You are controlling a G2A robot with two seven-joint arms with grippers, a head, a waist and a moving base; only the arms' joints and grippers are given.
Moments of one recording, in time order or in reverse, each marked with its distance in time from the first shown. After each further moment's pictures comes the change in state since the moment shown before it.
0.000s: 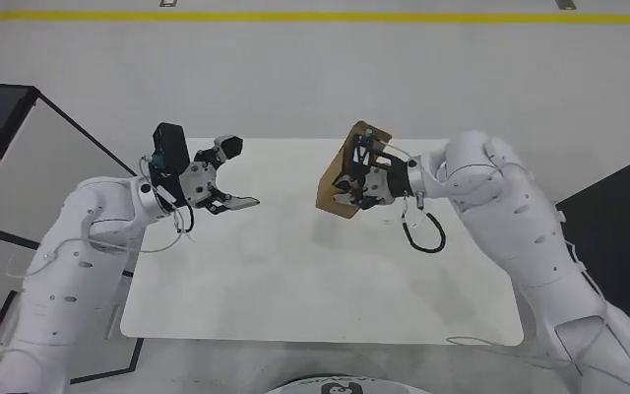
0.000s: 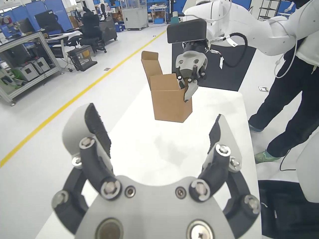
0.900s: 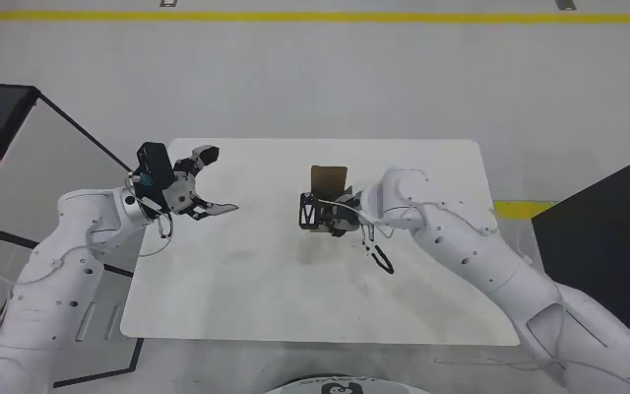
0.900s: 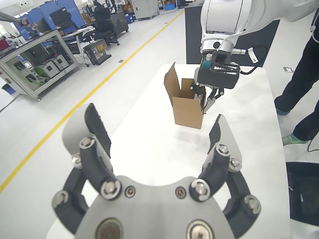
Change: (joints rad) left arm 0.048 0.062 -0.024 0.113 0.392 -0.002 0.387; right arm 0.076 -0.083 -0.358 0.089 -0.549 0.003 -0.188
